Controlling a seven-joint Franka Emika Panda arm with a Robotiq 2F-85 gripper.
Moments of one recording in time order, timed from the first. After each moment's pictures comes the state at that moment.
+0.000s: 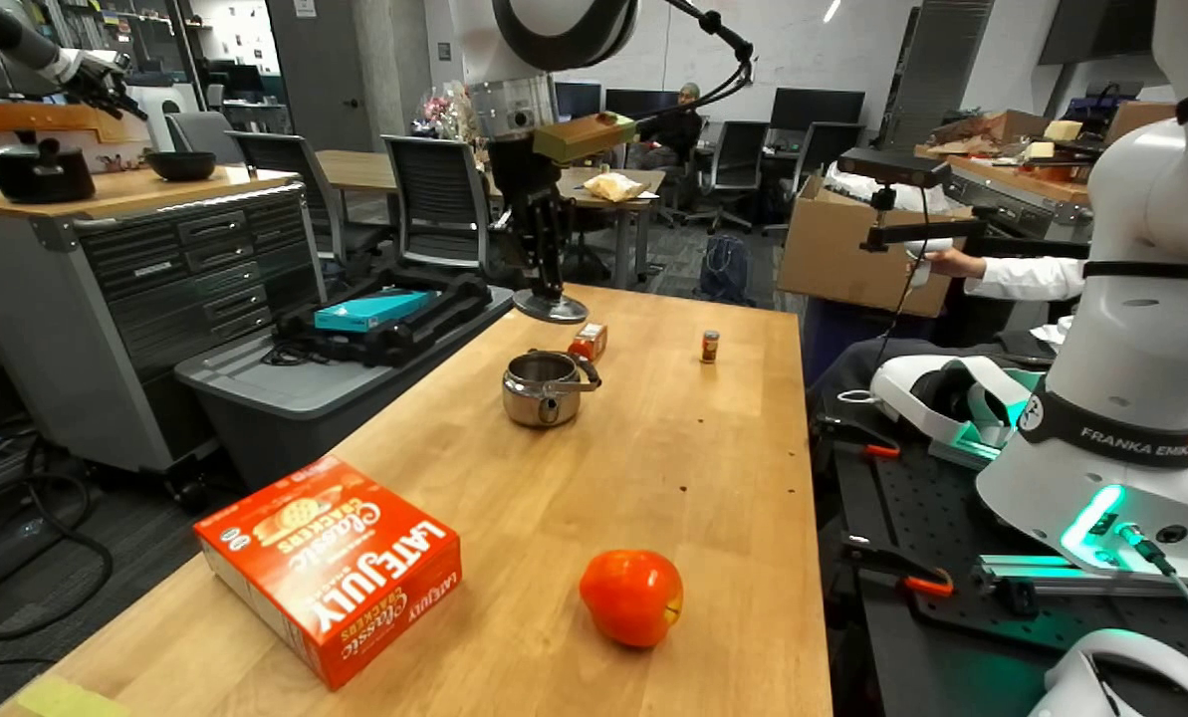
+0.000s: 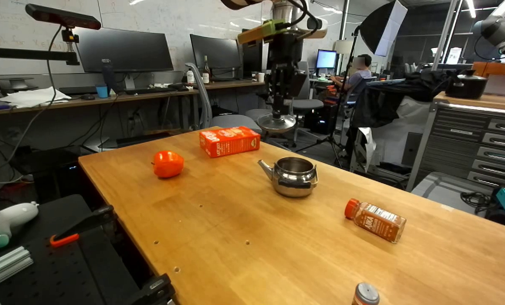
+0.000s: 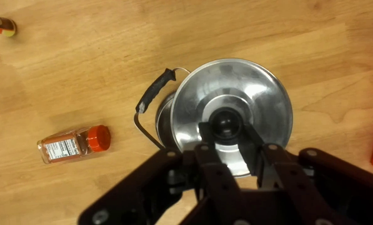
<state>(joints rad) 0.06 0.33 -0.02 -1.83 -0.10 2.02 0.34</state>
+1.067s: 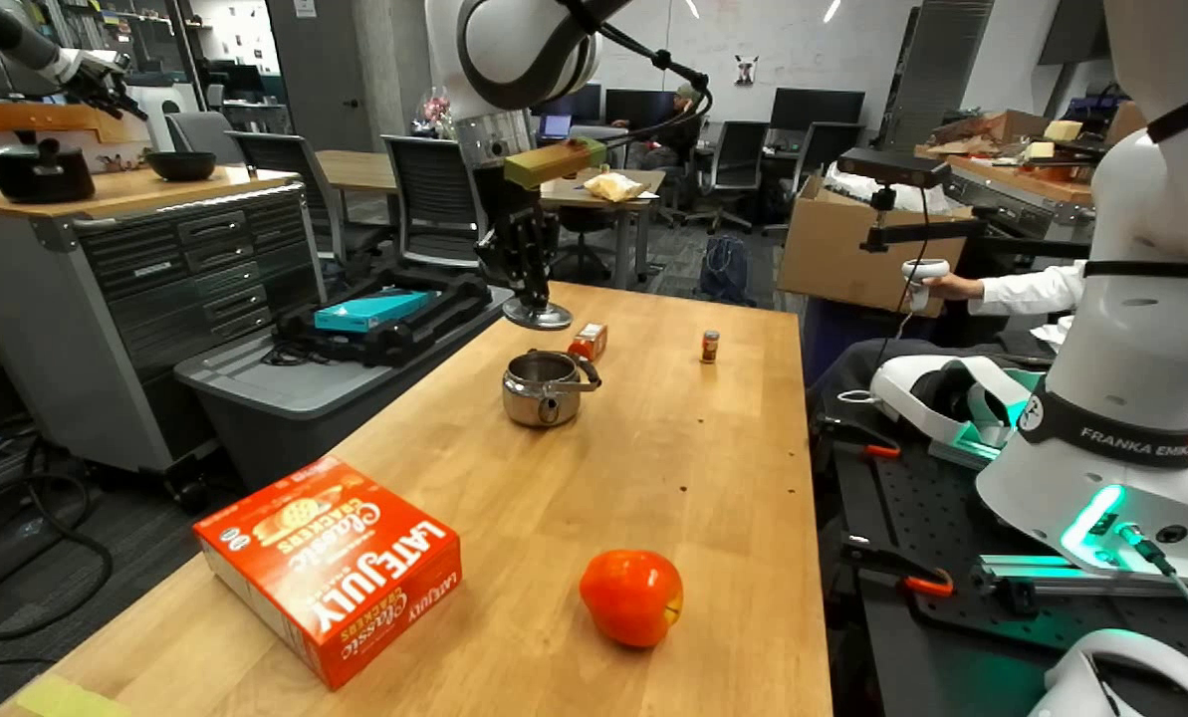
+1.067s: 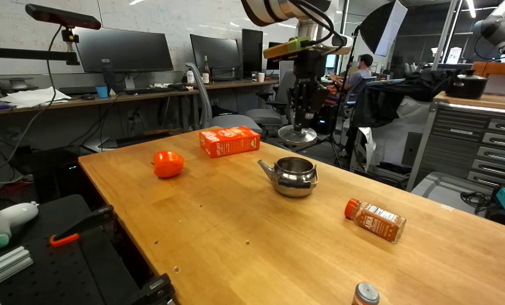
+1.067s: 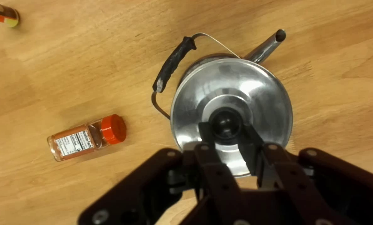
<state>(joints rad) 0.03 0.51 -0.06 -1.63 -0.09 1.96 0.35</state>
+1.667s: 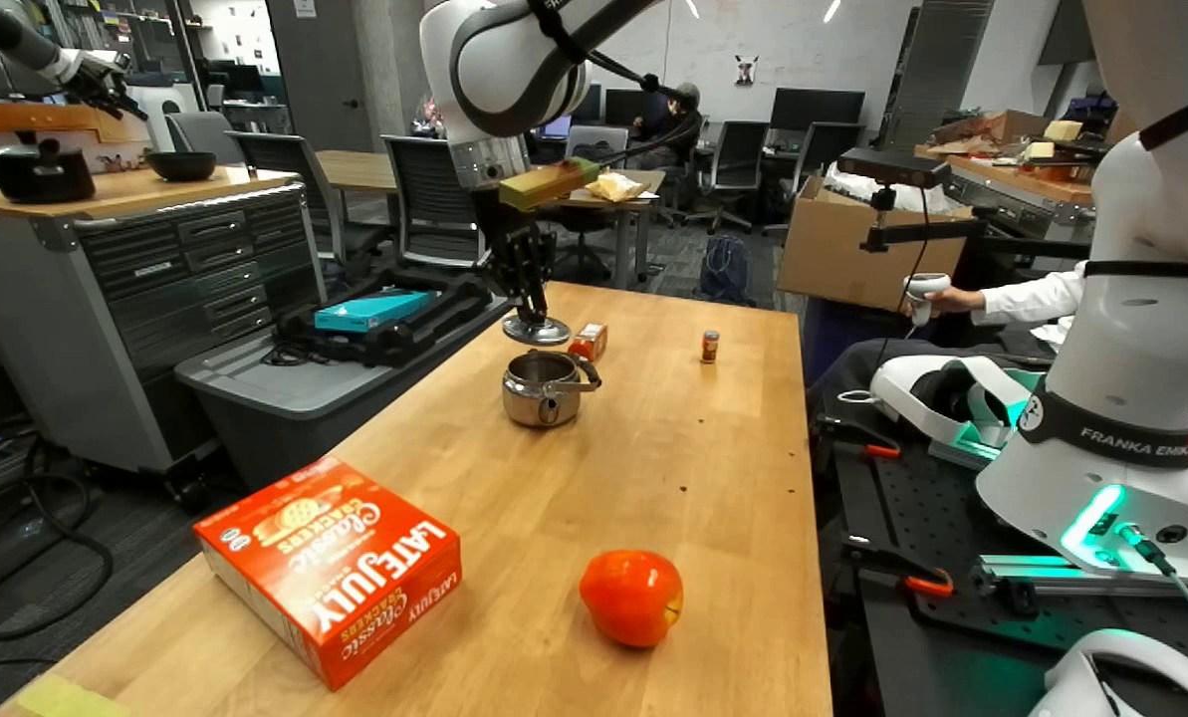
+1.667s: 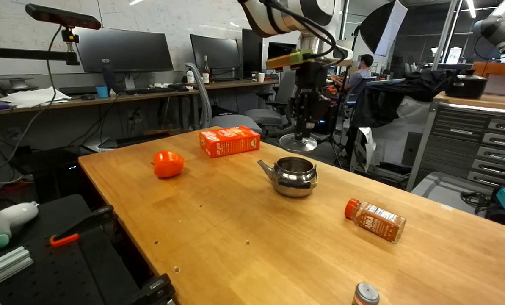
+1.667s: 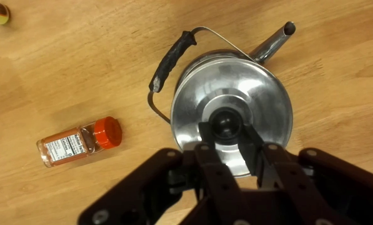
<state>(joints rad) 0.02 0.58 -0.06 -1.59 -0.09 1.96 0.35</state>
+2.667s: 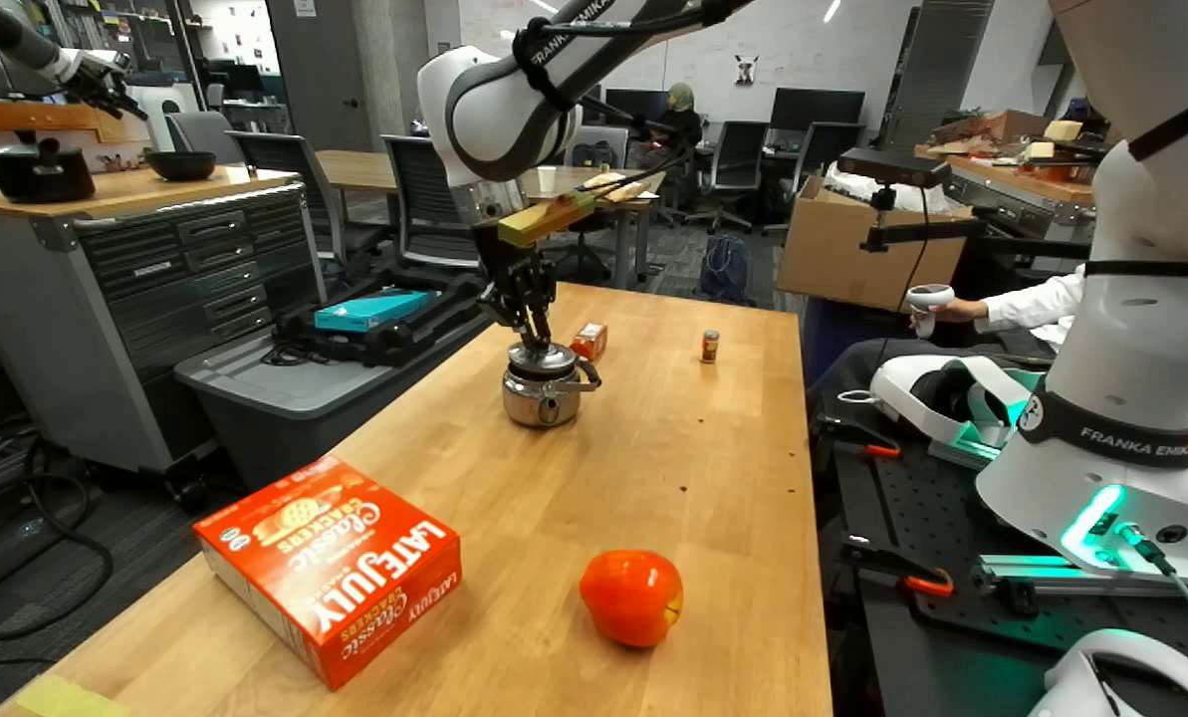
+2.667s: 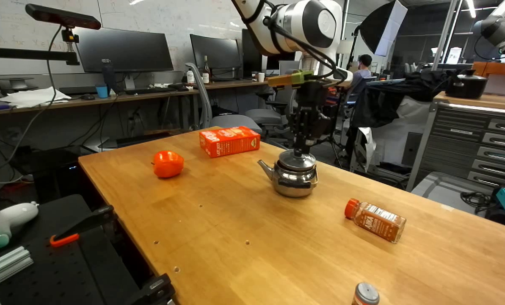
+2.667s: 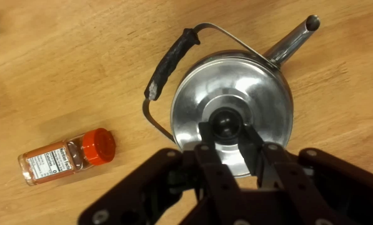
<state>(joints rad) 0.02 0.67 -0.06 -1.54 -0.09 1.96 0.35</state>
